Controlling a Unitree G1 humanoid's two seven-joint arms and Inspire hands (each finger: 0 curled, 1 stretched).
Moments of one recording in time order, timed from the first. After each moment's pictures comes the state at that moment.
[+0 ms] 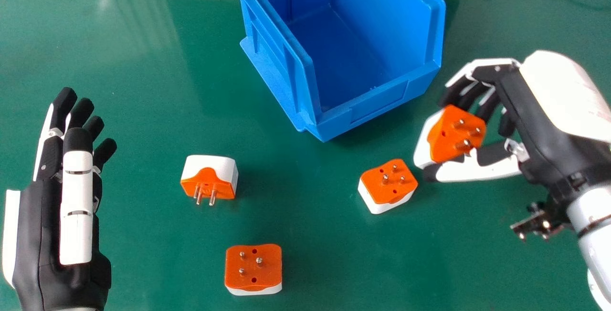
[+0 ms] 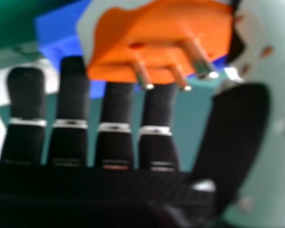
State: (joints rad) left arm 0.52 -0.02 0.20 -0.42 -0.19 -0.25 -0.09; right arm 0.07 -0.50 0.08 -0.62 -0.64 0.26 0.21
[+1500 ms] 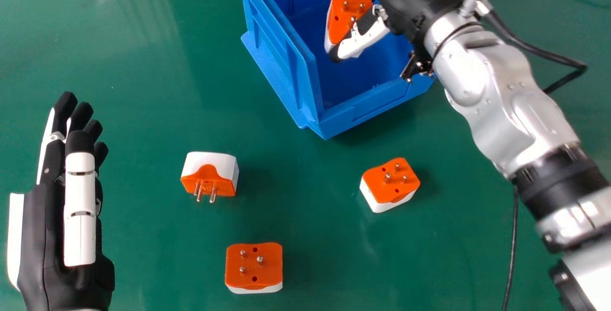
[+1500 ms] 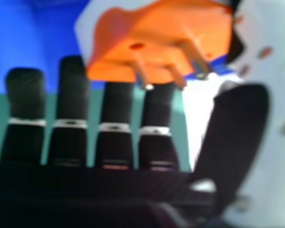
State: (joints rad) left arm 0.53 -0.03 0.19 -0.42 -0.18 -0.25 -0.07; right arm -0.94 -0.30 0.40 0.72 -0.79 -0.08 -0.06
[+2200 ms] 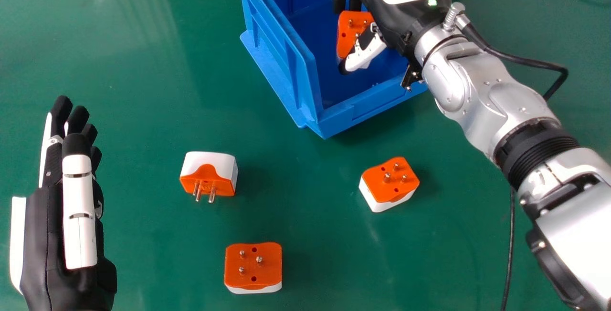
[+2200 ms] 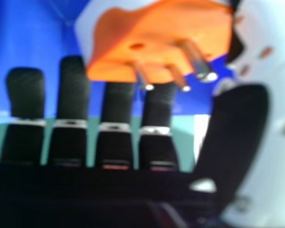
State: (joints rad) left arm 0.54 -0.05 0.18 -0.42 -0.17 -0.25 -0.06; right arm -1.06 -0.25 0.49 1.10 -0.79 -0.20 -0.25
